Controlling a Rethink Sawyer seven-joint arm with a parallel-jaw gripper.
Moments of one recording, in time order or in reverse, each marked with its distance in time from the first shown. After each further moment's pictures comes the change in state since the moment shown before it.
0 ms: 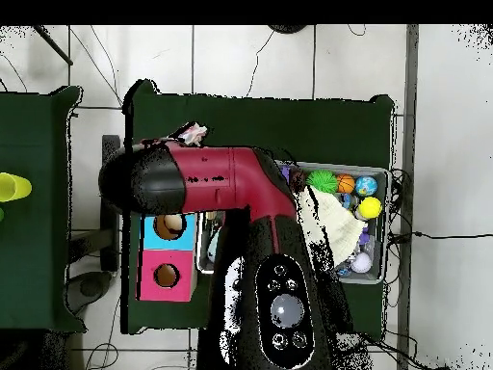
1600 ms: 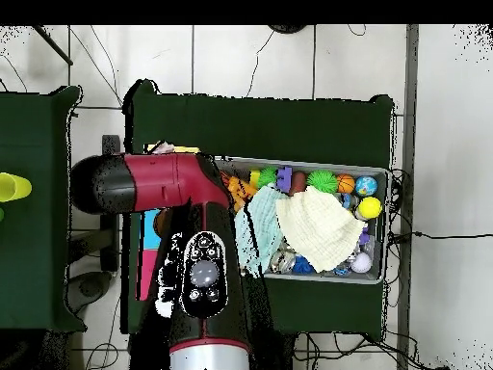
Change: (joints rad) arm 0.205 0.205 -0.146 -0.098 0.101 -0.030 0.009
